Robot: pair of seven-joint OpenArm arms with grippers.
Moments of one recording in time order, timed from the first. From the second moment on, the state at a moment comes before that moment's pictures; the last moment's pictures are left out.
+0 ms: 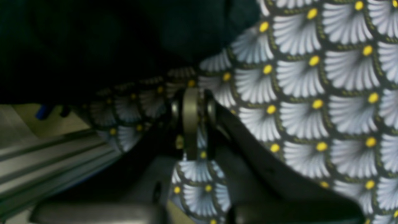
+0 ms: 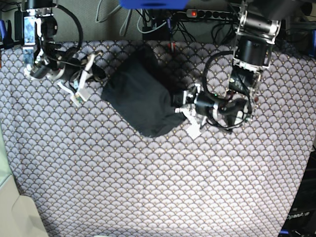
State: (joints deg) left arm -14.2 -11.1 11.5 67.9 -67.2 -4.1 79.2; right arm -13.4 16.2 6.6 96.1 33.8 39.5 -60.5
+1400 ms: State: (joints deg) left arm -9.2 -12.7 3.7 77.0 -62.3 13.4 78.8; right arm -1.5 29.0 -2.6 84.2 33.6 39.5 -50.4
